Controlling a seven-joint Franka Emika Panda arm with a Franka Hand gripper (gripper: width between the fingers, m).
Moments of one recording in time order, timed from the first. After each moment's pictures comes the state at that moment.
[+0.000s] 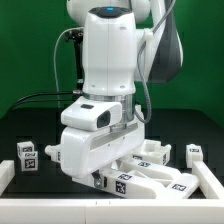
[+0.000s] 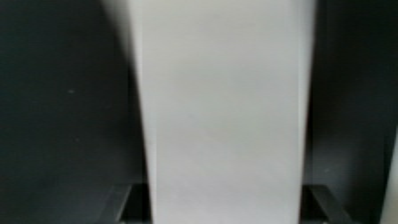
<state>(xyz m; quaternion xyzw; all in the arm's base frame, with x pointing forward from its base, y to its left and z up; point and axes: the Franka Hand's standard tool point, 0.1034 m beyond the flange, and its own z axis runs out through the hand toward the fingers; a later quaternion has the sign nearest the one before) 0.528 -0.028 0.007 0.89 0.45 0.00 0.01</state>
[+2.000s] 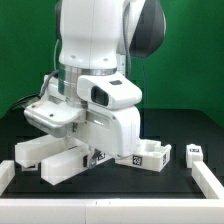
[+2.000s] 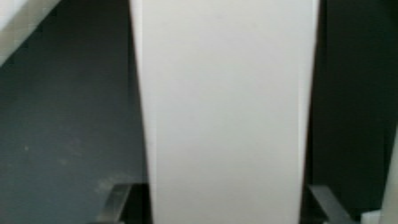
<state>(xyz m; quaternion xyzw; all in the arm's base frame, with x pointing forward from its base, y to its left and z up) 0.552 -0.074 0.053 0.38 0.92 -0.06 -0.02</state>
